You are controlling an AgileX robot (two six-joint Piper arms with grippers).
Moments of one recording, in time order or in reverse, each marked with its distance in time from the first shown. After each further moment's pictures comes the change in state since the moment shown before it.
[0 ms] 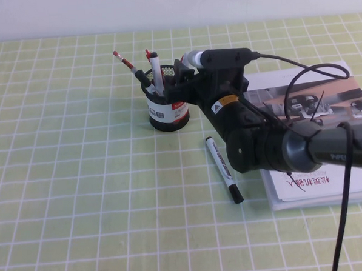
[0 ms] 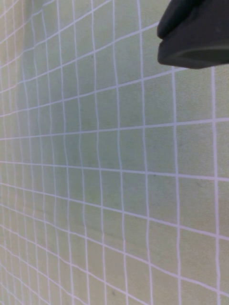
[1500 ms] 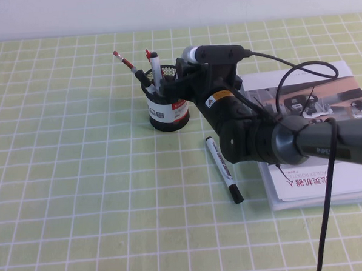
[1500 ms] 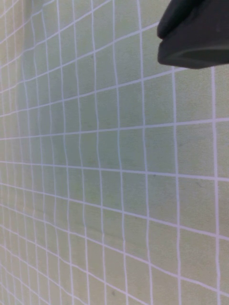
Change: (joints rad) right arm -0.017 0.074 -0.115 0.012 0.070 0.000; left arm 0.000 0.000 0.000 0.000 0.000 0.000
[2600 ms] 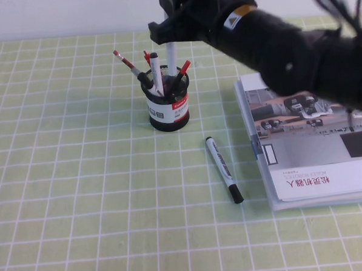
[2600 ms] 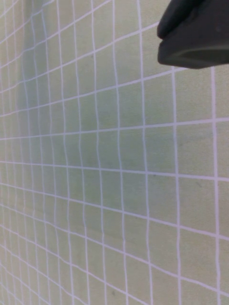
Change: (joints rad) right arm 0.000 -0.416 0.000 -0.066 0.440 -0.304; left arm 0.000 0.000 0.000 0.000 0.000 0.000
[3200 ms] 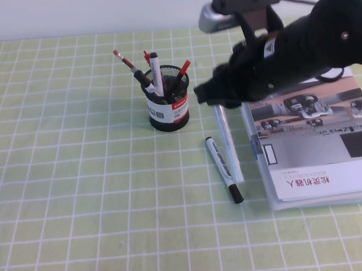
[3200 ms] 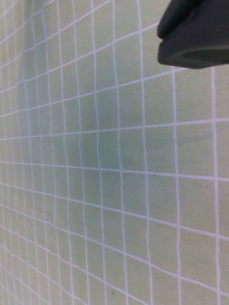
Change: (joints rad) right arm -0.076 -0.126 0.000 -0.197 0.881 0.354; left arm 0.000 0.000 0.000 0.000 0.000 0.000
